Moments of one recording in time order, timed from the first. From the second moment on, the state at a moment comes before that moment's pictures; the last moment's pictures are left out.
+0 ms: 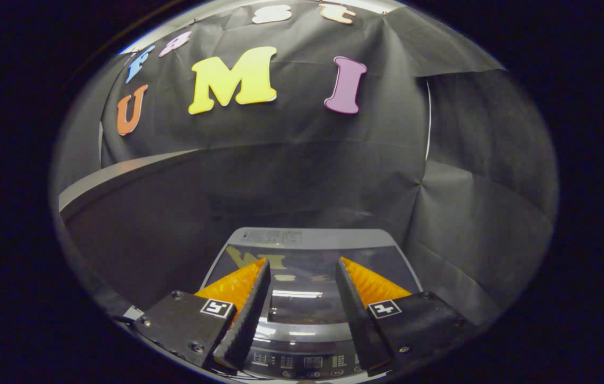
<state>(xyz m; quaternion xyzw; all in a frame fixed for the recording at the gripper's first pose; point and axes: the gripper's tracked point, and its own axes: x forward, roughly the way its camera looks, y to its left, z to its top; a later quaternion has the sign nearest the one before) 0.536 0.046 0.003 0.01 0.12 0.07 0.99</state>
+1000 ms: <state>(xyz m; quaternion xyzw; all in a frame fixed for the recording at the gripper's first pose) 0.188 0.040 -0.031 0.06 0.11 0.03 0.99</state>
